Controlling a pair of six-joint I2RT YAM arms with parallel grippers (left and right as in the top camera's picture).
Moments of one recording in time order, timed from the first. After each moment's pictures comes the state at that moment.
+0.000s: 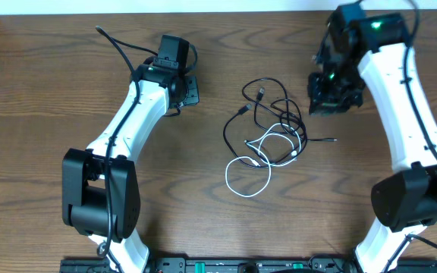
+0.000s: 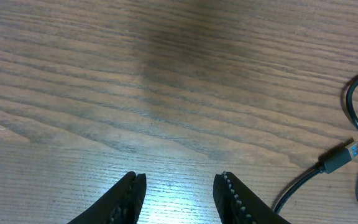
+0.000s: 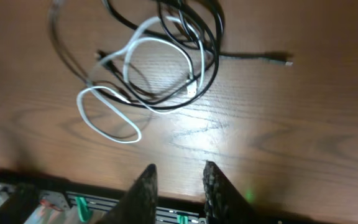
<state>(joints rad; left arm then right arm) -0.24 1.86 1.43 -0.73 -0.04 -0.35 0.21 1.93 1.91 -1.58 -0.19 0.23</state>
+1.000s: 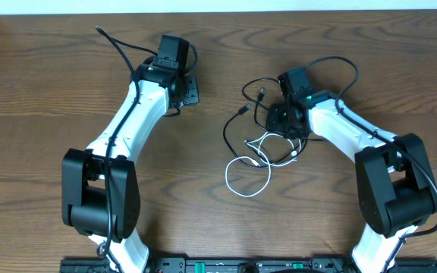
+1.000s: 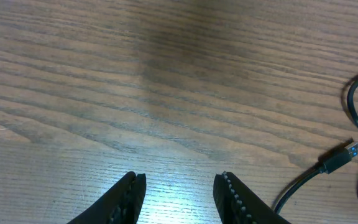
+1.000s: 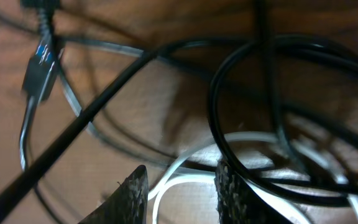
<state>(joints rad) -0.24 1.86 1.43 -0.73 -0.04 -0.35 0.37 1.93 1.20 -0.53 -0.18 0.70</state>
